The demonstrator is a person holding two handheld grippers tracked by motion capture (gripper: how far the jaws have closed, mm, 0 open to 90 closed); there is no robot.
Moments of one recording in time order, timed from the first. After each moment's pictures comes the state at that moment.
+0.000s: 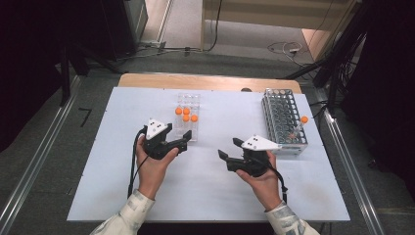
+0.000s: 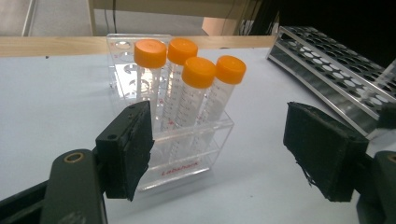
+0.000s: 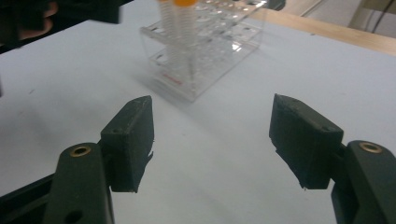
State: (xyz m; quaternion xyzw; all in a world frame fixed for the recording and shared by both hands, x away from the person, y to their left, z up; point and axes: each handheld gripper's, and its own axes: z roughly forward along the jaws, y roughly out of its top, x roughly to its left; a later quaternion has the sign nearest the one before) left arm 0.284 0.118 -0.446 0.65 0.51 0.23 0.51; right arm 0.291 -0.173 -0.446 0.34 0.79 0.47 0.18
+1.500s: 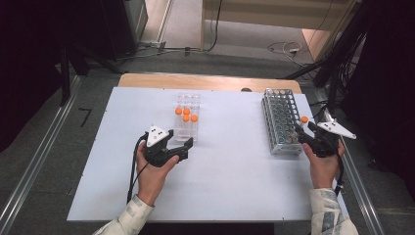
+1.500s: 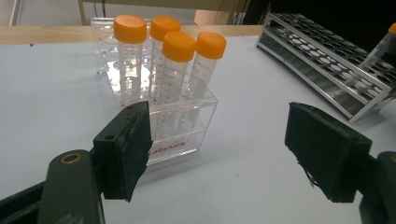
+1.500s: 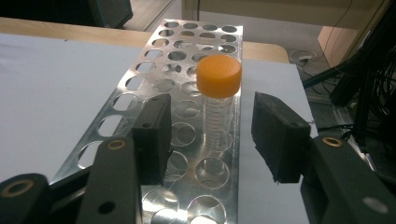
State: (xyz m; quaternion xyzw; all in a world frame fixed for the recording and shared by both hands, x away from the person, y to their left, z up) left arm 0.275 0.114 -0.453 0.67 0.50 0.22 0.51; right arm 0.354 -0.350 -0.444 0.52 0.67 0.40 0.34
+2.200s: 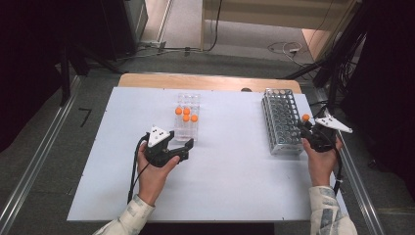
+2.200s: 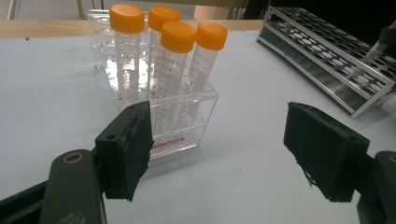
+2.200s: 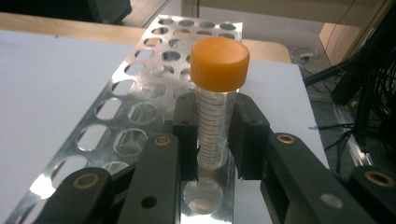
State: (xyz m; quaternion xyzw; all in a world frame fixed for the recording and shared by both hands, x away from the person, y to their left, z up) left arm 0.276 0.113 -0.456 0.67 0.50 0.22 0.50; right arm 0.368 -0.350 -0.443 0.52 0.68 0.40 0.34
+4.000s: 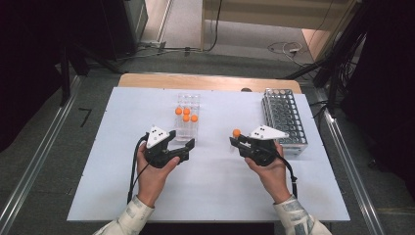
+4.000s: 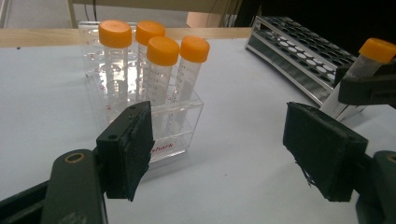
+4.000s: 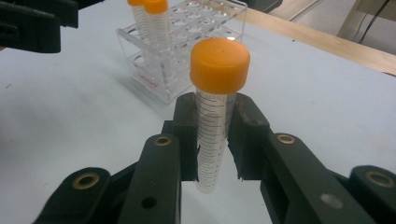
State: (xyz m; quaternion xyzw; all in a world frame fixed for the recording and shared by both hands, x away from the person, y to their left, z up) left arm 0.270 0.111 -0.447 0.67 0.49 0.21 0.52; right arm 0.311 -0.181 -0.433 0.32 0.81 0.45 0.19
